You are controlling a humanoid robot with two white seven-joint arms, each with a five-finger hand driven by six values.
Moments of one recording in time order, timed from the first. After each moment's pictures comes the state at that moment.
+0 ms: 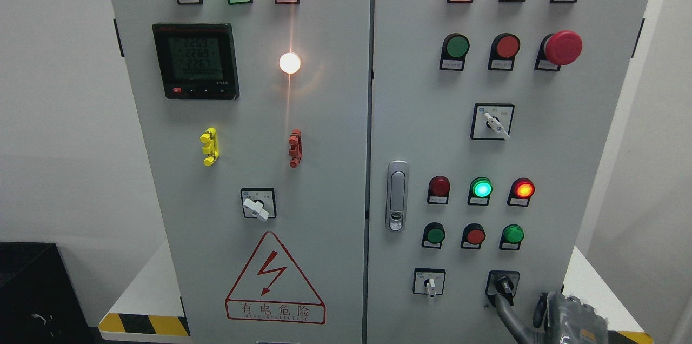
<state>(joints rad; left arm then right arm) 0.00 -0.10 -0.14 0.00 0.10 -0.06 0.15 -0.23 0.10 -0.16 -1.61 1.26 0.22 -0.02</state>
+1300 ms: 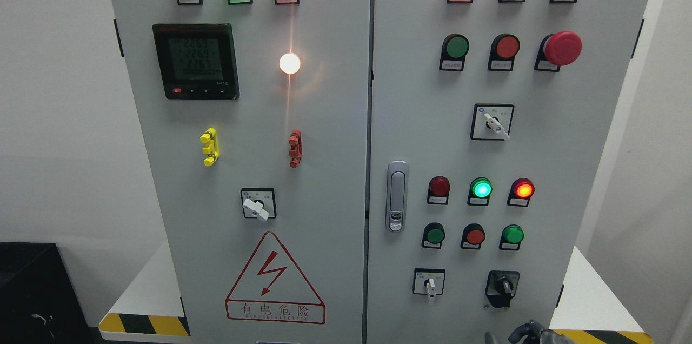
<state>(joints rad) 0.00 -0.10 -0.14 0.00 0.10 -0.06 0.15 0.05 0.12 -0.09 -1.86 0.83 0.07 -0.09</state>
